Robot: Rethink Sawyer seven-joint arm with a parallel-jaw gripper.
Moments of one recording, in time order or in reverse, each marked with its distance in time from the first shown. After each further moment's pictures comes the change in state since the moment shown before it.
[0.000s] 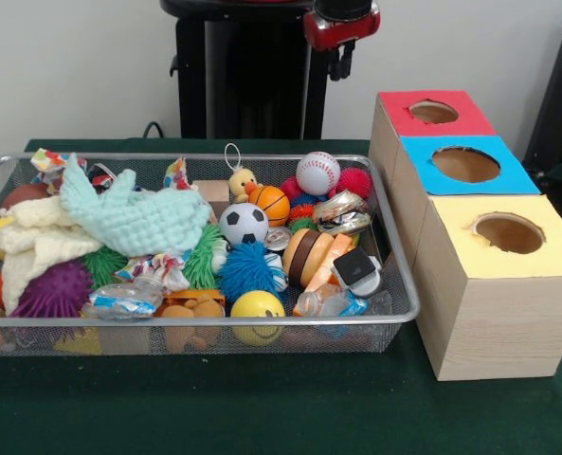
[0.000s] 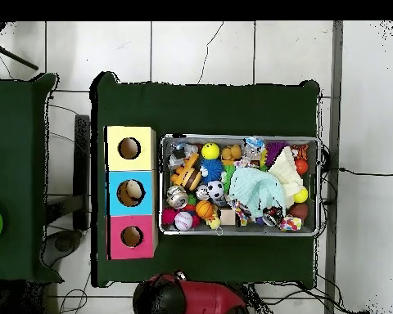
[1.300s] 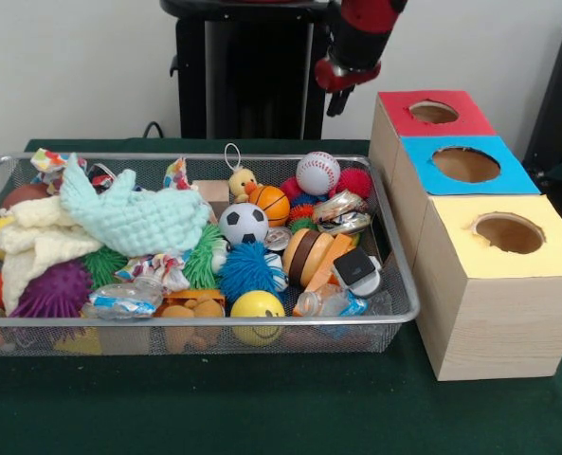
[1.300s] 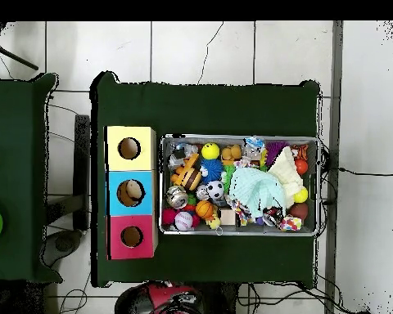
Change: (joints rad) arm 0.365 0.411 -0.203 -0.119 0.046 -0.276 0.014
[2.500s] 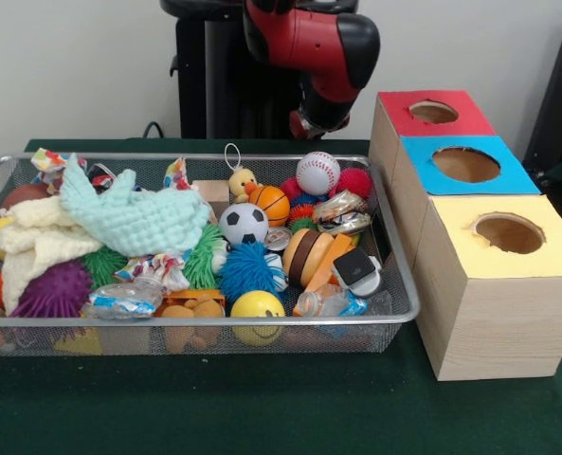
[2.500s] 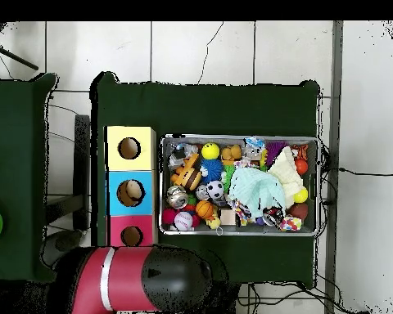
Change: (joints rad) arm -0.070 0.381 -0.003 -0.175 0.070 -0.035 0.006
